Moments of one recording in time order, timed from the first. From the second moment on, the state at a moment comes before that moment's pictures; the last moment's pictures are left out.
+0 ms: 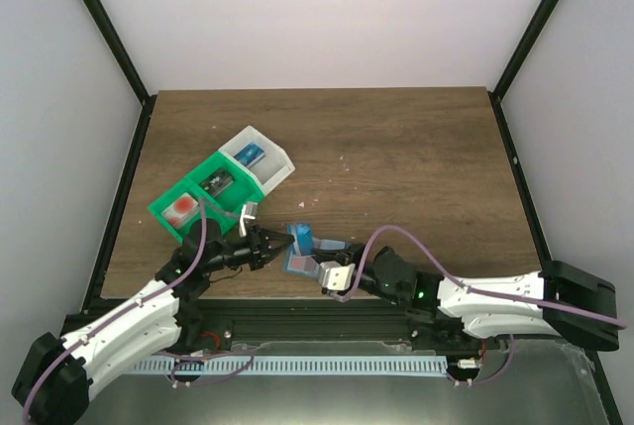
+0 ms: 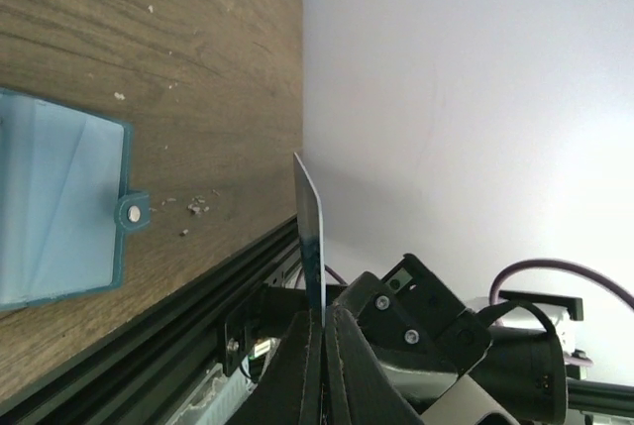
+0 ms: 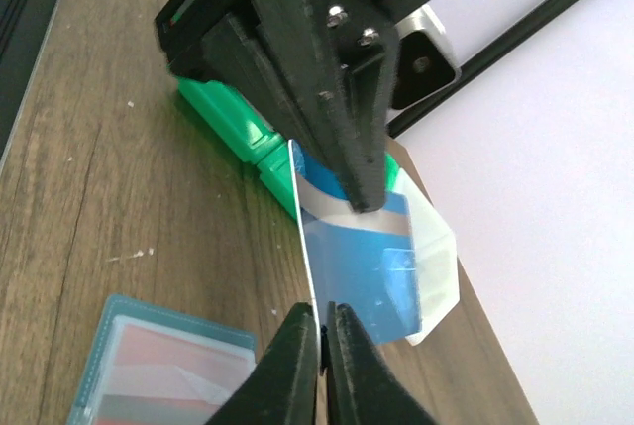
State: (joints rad) left arm -0.65 0.72 0.23 0.28 0.59 -1.37; right arm 1.26 1.06 0.26 0.65 0.18 -0.77
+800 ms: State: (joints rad) left arm -0.65 0.63 0.33 0.10 0.49 -1.10; right arm 1.25 0.85 0.40 0.32 0.32 0.37
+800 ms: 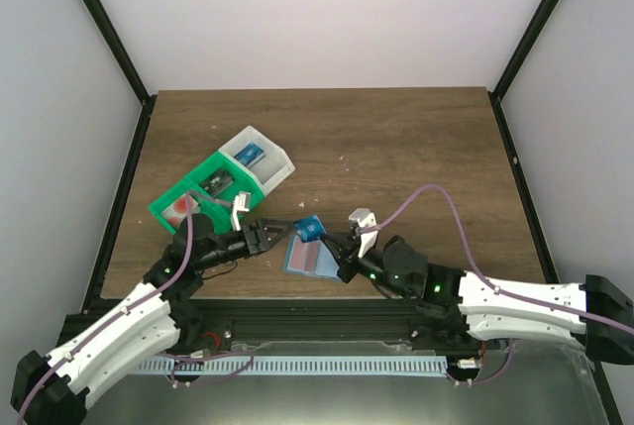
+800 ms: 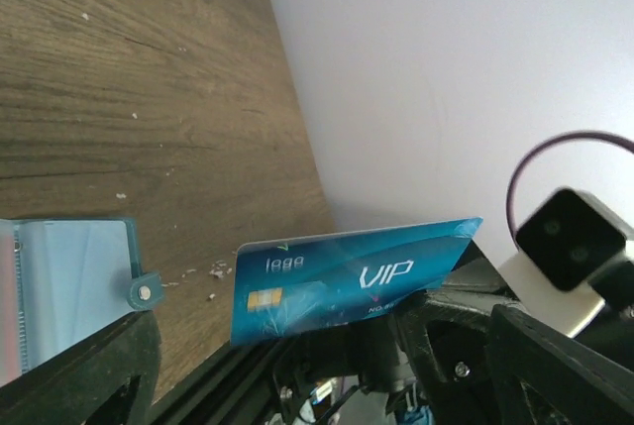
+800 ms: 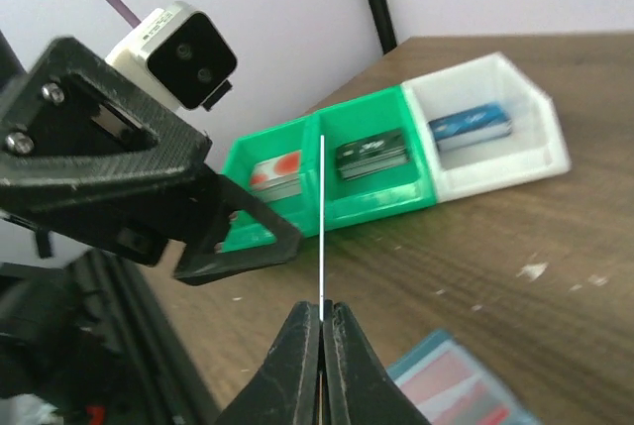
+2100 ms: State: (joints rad) left arm -0.65 0.73 0.14 0.65 0.69 -1.37; right arm 1.14 0.81 0.17 0.66 0.09 1.24
